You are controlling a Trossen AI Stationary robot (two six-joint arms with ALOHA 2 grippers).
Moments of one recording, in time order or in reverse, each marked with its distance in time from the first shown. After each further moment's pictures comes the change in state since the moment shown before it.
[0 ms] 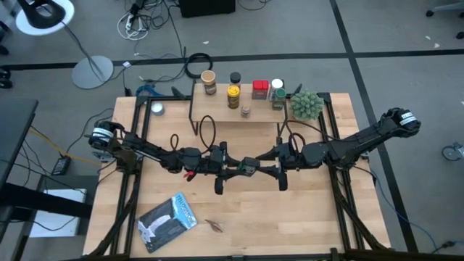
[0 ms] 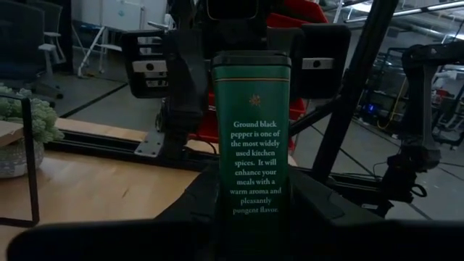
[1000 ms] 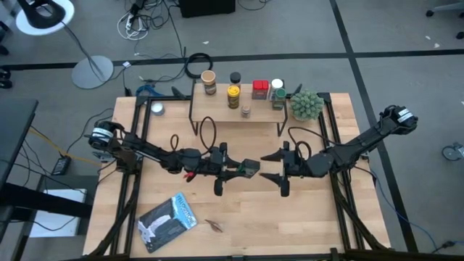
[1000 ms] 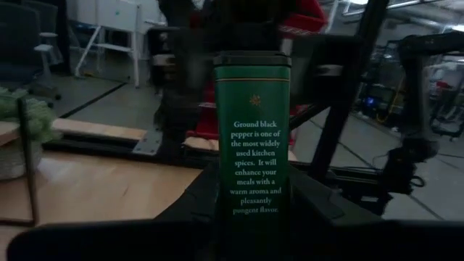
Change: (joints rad) left arm 0.002 -0.001 0.000 -0.007 0.001 0.020; right arm 0.161 -0.003 0.000 -0.043 0.255 -0.035
